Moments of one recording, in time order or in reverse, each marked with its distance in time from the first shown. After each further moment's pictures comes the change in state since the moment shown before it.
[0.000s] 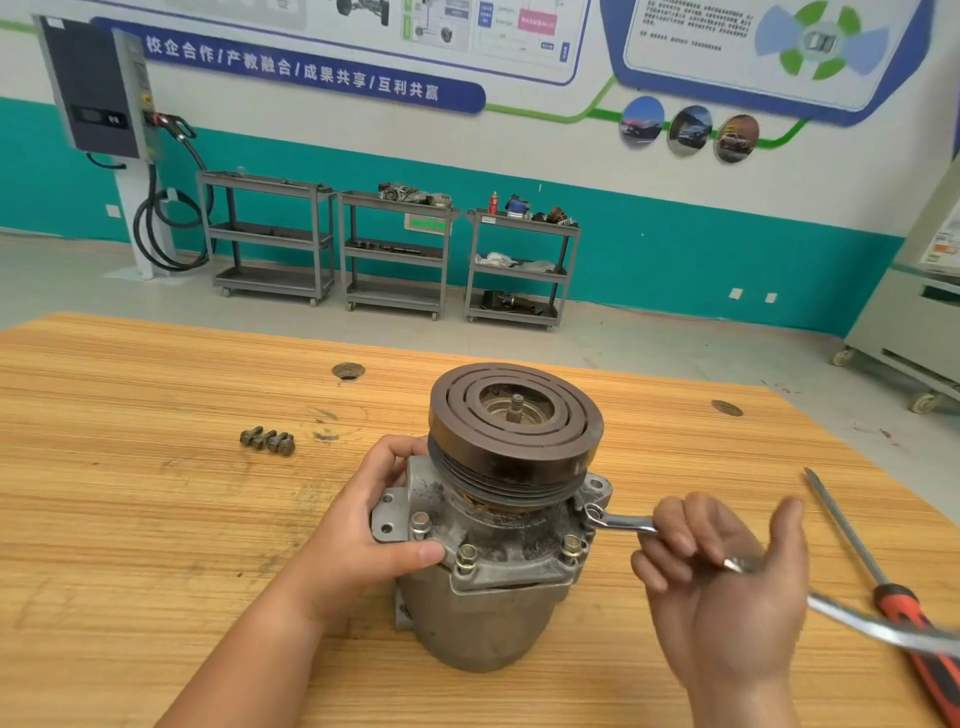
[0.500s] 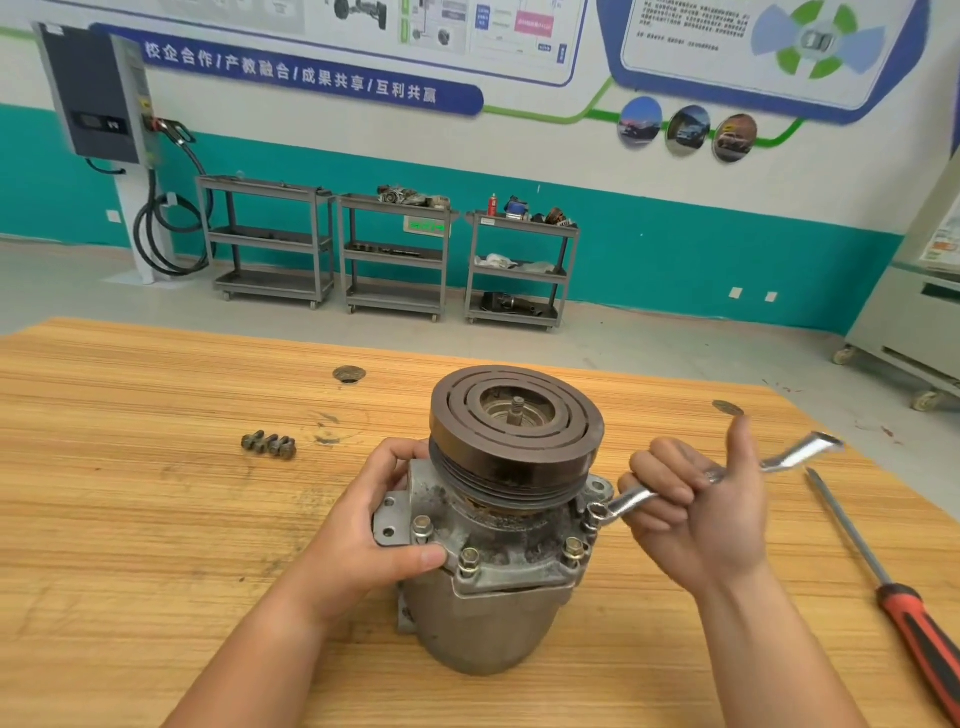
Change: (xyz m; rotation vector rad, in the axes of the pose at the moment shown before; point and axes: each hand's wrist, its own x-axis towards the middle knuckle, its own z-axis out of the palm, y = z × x) left_hand 0.000 0.001 0.000 -0.025 -0.013 -0.007; right_hand 0.053 -0.011 -0.008 0.091 -0.193 0.312
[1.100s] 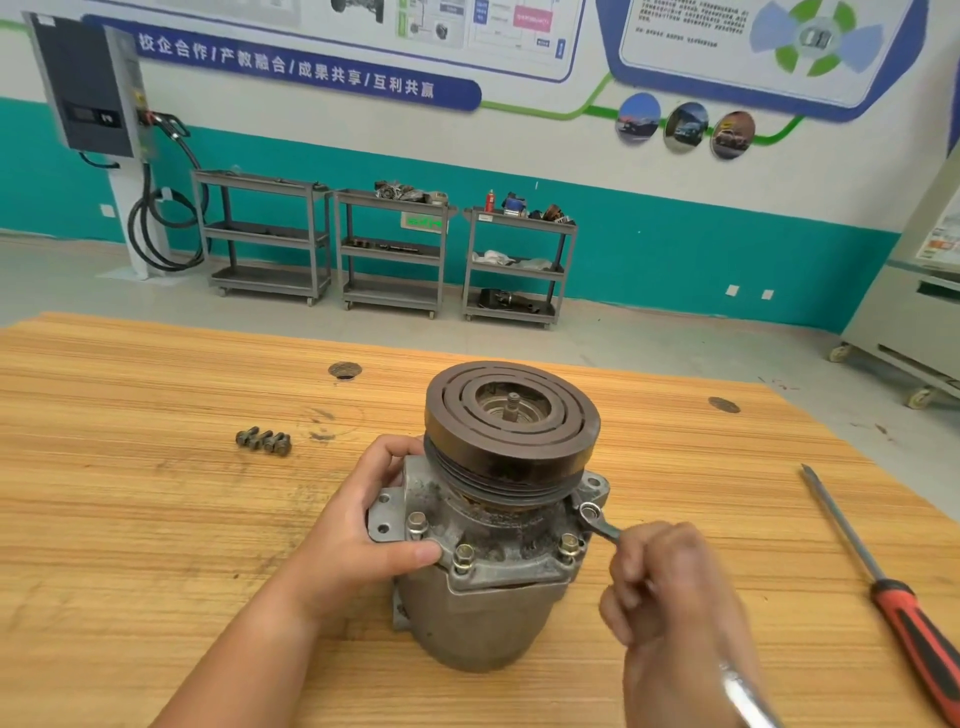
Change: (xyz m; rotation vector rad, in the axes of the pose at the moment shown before) left_hand 0.001 -0.001 0.000 -0.034 -0.006 0.006; right_hand -0.071 0.053 0.044 -0.445 0.296 -0.494
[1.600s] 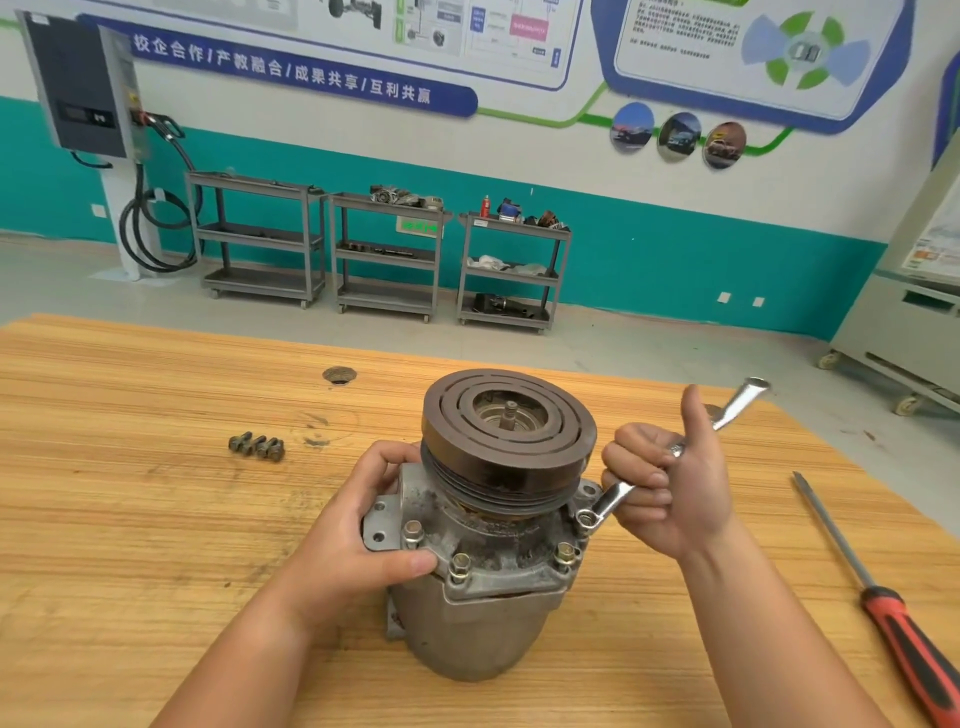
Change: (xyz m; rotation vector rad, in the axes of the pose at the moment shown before) left_hand 0.000 0.004 0.001 0.009 -0.006 0.005; right_hand 0.123 0.016 -0.026 0.463 -0.559 0.642
